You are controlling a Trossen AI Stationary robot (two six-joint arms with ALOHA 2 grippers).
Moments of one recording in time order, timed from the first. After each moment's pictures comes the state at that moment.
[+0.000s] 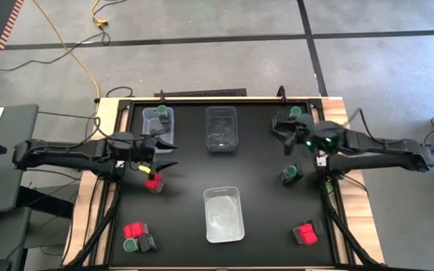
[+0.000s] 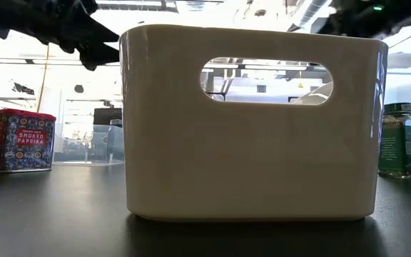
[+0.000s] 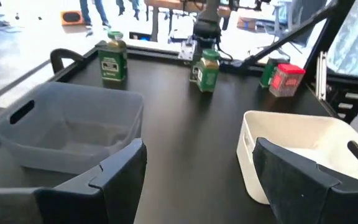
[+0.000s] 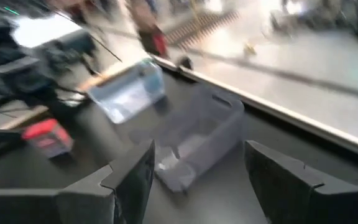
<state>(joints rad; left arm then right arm) 0.06 0.61 0.43 -0.01 -0.03 -0.09 -0.15 0.67 0.61 -0.29 0.40 0.42</state>
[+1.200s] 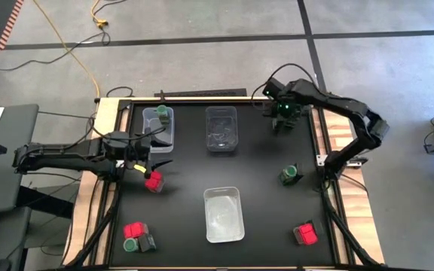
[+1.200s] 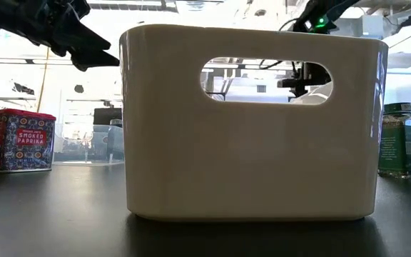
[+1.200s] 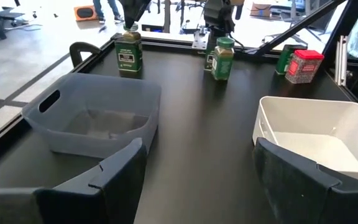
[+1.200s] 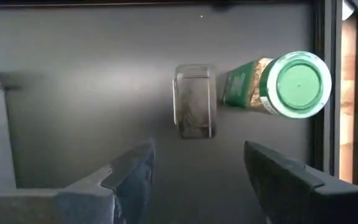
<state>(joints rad) 0.08 0.52 0.43 -0.15 -0.07 -0.05 -0.68 1.53 1.27 -1.15 0.26 0.89</state>
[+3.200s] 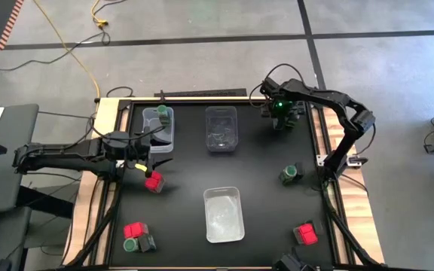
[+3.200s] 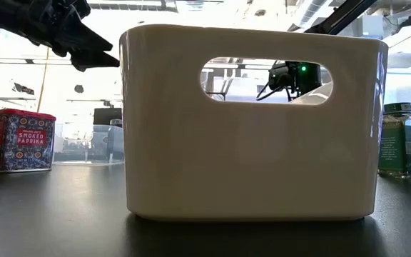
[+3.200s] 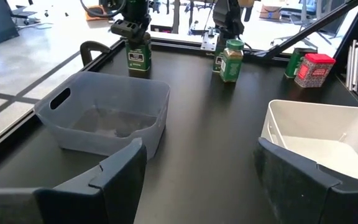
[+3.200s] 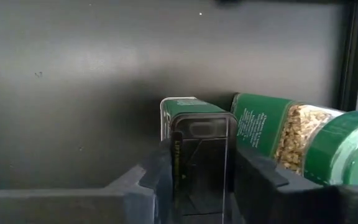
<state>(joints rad) 0.08 0.52 0.44 -0.15 -0.11 -0.07 -0.79 1.71 1.22 -0.99 0.24 0.75</state>
